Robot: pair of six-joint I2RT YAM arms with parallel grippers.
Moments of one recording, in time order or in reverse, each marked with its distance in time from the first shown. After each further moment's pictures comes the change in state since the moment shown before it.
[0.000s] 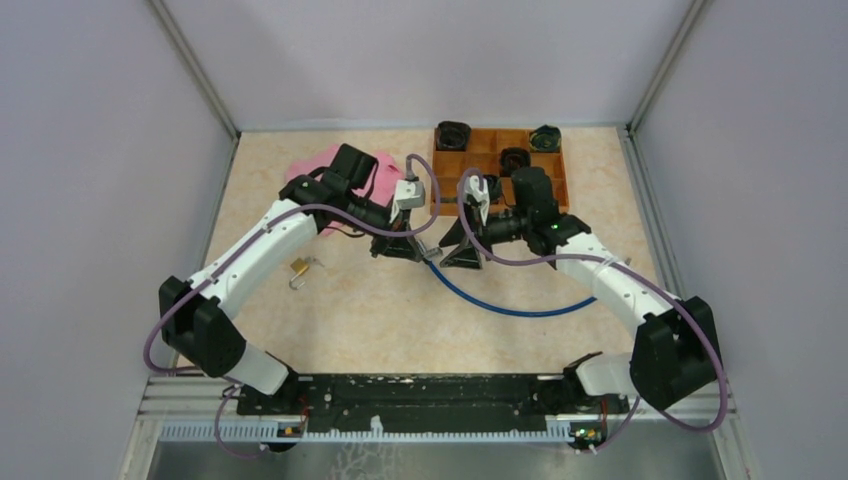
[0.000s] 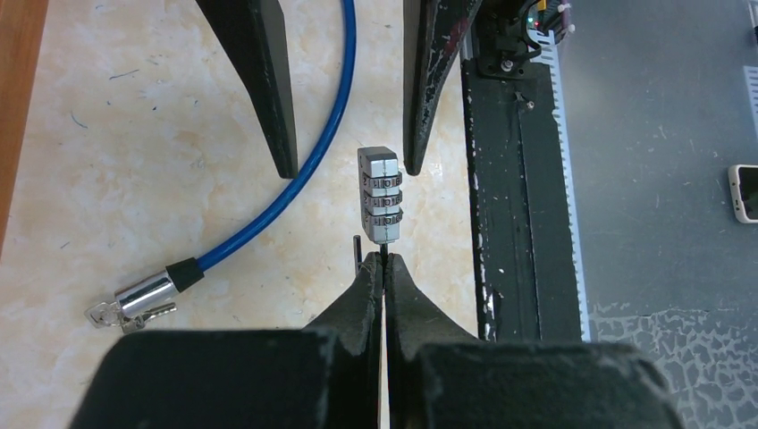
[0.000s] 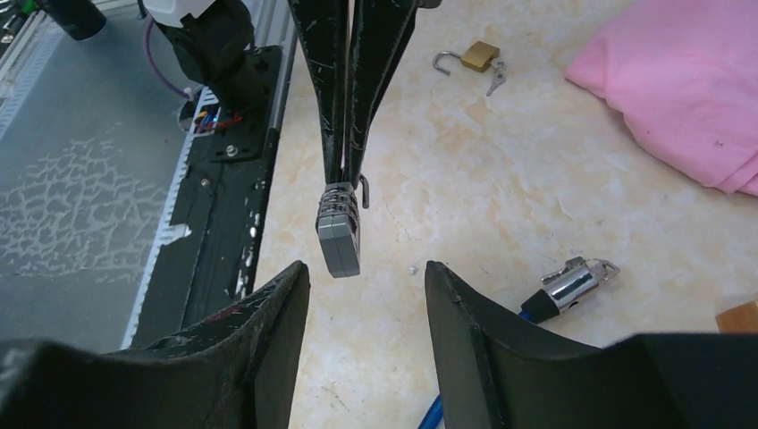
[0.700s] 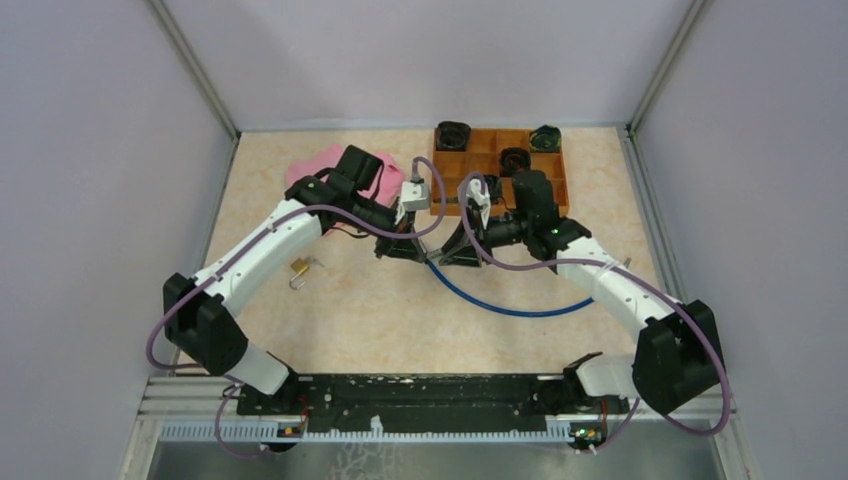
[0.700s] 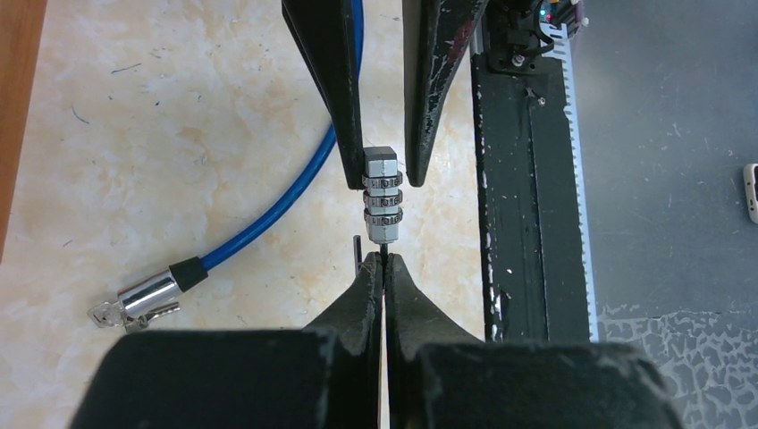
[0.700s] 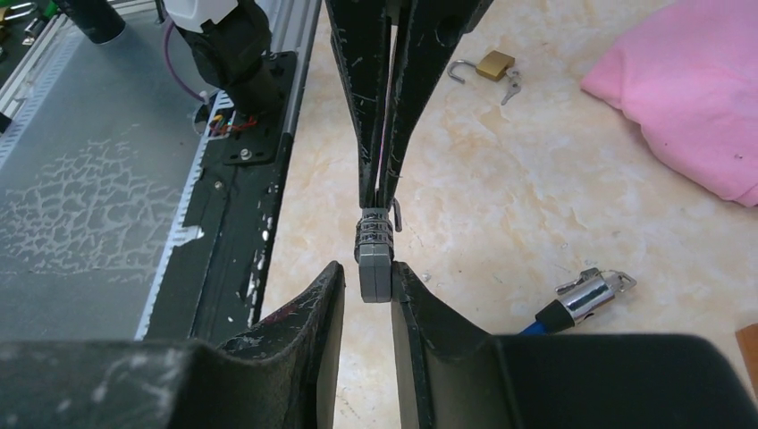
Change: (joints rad) left arm -0.024 0.013 0.000 0.022 -0.037 -0.021; right arm 0.015 -0.019 -0.031 0.037 -0.023 0.024
